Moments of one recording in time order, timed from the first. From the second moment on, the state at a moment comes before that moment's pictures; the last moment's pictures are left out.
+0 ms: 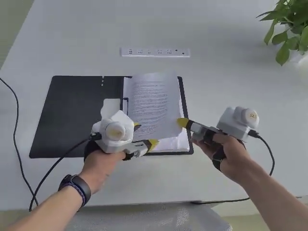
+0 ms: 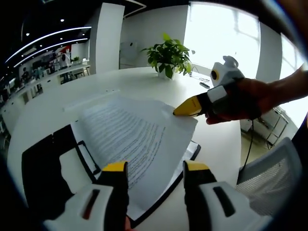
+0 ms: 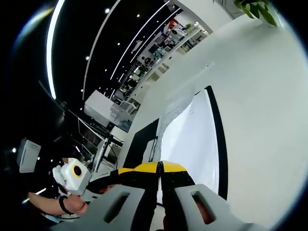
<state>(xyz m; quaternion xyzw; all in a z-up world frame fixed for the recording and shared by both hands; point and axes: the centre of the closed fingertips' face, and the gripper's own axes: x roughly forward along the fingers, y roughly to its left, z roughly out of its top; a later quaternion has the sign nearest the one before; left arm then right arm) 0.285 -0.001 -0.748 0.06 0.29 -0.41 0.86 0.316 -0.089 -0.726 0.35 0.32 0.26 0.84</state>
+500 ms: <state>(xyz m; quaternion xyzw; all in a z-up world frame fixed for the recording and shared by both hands) 0.288 0.080 -0.735 0.05 0.28 -0.36 0.89 0.333 -0.030 -0.680 0.32 0.29 0.34 0.84</state>
